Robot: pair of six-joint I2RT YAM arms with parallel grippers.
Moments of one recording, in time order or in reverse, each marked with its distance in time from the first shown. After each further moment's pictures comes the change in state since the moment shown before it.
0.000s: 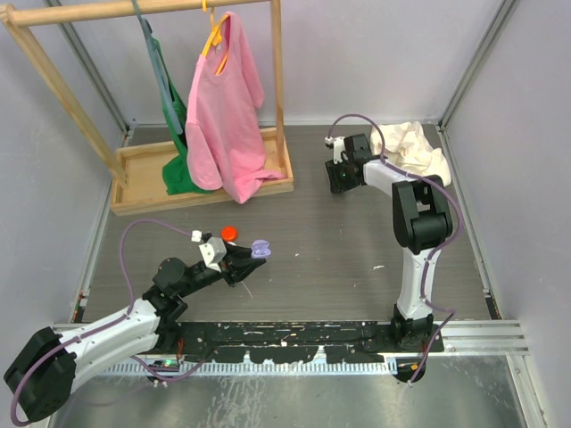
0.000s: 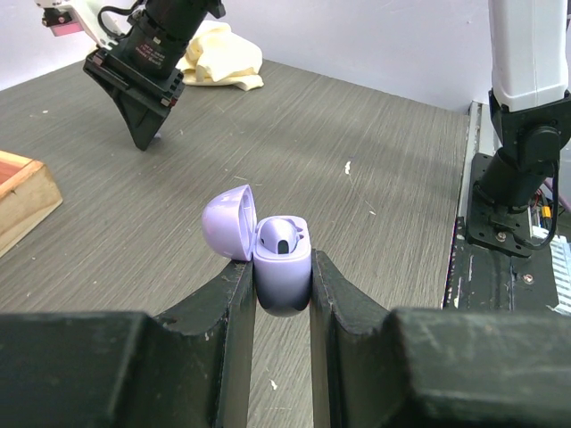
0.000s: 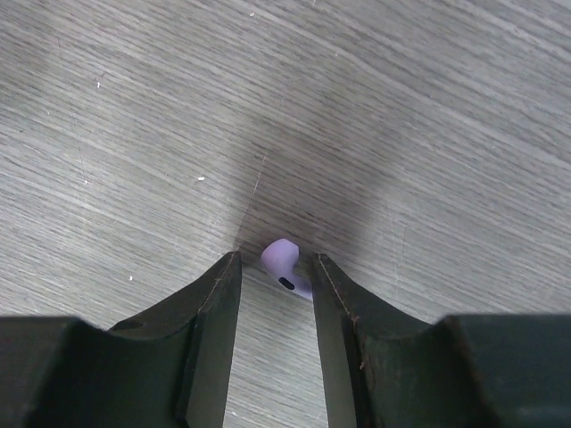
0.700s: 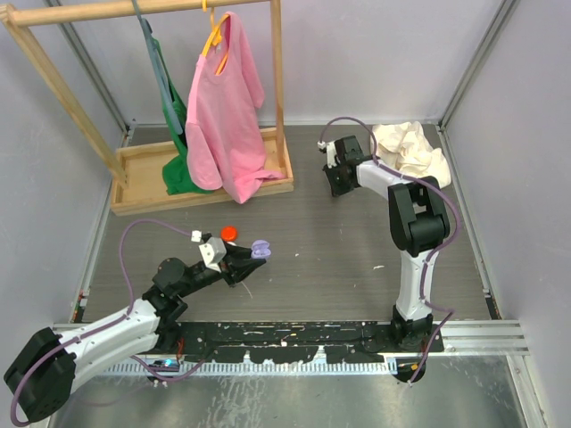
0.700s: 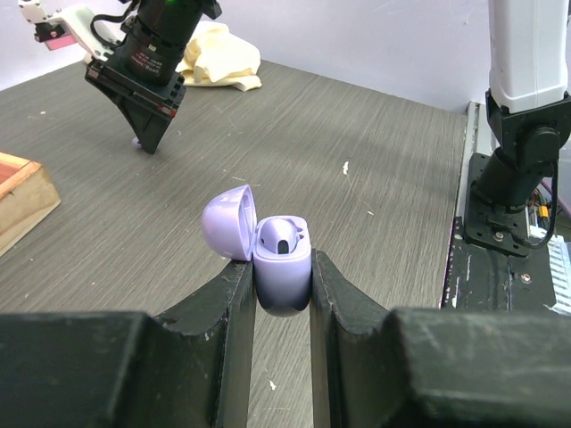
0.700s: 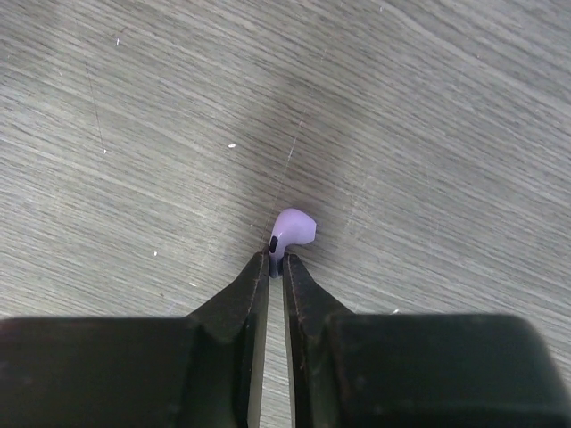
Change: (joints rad) left arm 0.000 -0.001 0.000 0.000 0.003 -0.001; right arm 0.051 -0.017 0.005 -0.084 0.101 0.006
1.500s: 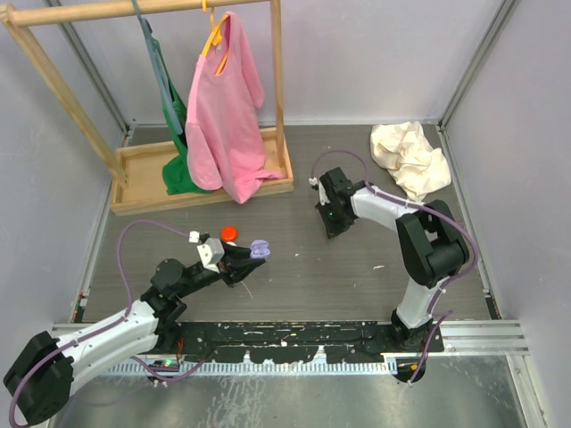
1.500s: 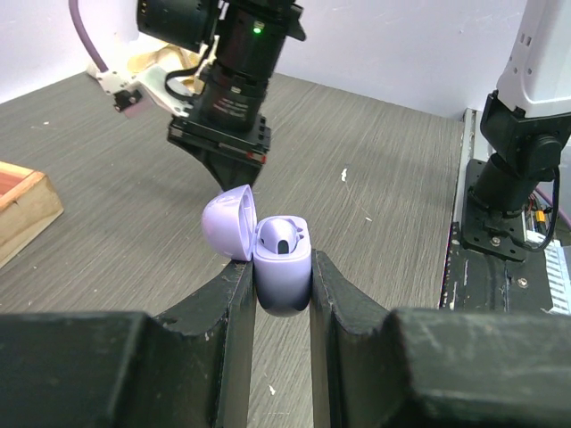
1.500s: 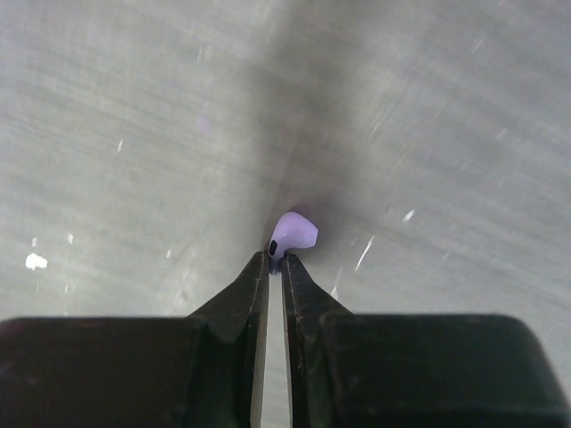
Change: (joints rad) left arm 0.000 -0.032 0.000 -0.014 0.003 -0.002; right arm 0.168 -0.259 -0.311 -0.147 0.023 0.196
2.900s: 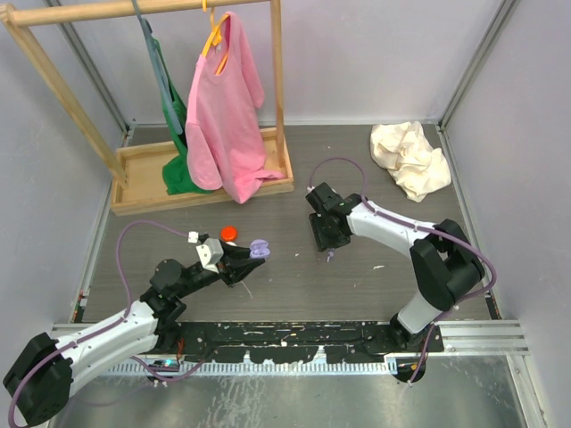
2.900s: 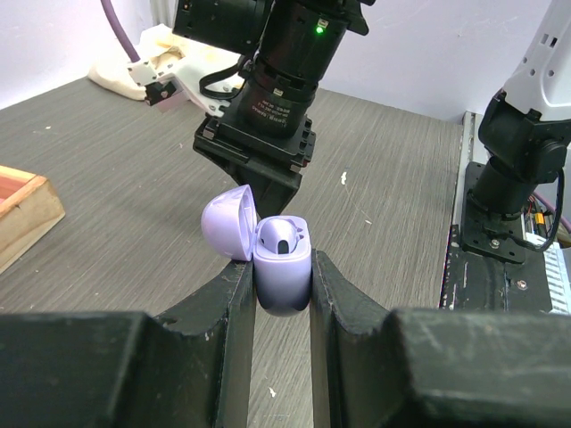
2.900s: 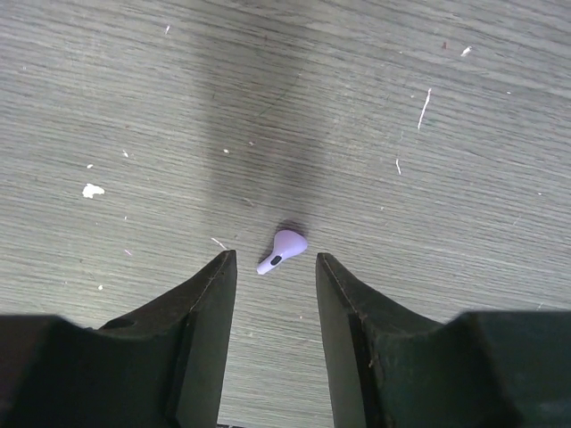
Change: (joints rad) left arm 0.000 -0.016 0.000 -0.002 0.000 0.000; right arm 0.201 -0.190 -0.104 -0.129 0.174 0.309
